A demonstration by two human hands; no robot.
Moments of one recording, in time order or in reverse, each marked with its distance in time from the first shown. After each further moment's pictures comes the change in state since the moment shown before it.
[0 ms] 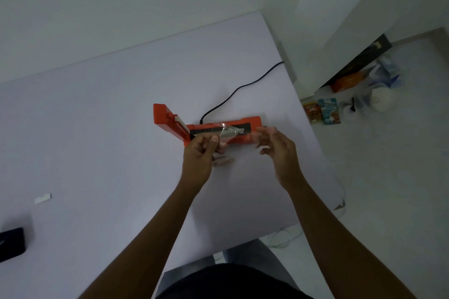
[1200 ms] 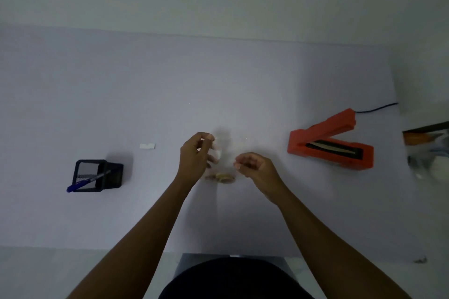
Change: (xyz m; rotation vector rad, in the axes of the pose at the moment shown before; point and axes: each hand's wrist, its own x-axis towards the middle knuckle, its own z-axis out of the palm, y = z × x) left_hand -0.030 -0.070 -0.287 -0.035 0.282 -0.111; right_hand -0.069 0.050 0.286 -0.295 -0.528 0.208
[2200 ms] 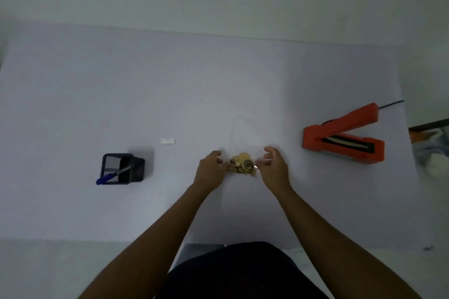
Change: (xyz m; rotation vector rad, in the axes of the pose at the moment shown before) left_hand -0.010 -0.057 -0.028 0.447 -0.202 -0.199; right_hand 0.010 0.029 0.037 -0.360 0.427 0.062
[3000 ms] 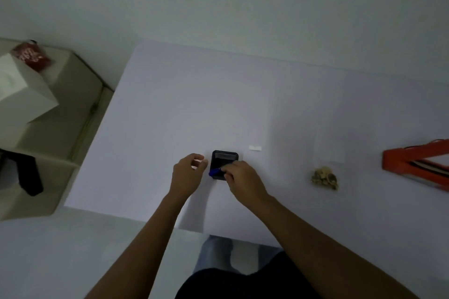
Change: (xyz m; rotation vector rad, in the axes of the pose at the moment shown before) left_hand -0.071 -0.180 -0.263 -0.095 0.401 0.072; right_hand -0.153 -0.159 0.258 -0.518 -0.323 -0.729
